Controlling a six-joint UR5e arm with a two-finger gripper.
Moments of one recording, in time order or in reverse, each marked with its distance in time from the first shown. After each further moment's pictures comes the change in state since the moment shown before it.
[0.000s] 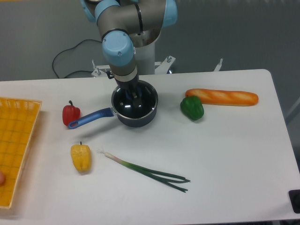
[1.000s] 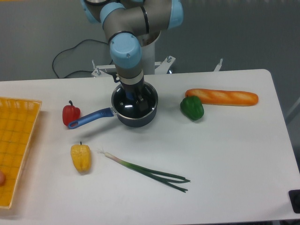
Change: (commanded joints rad) arm 0.006 -0.008 0.038 -0.032 -0.020 -0.032
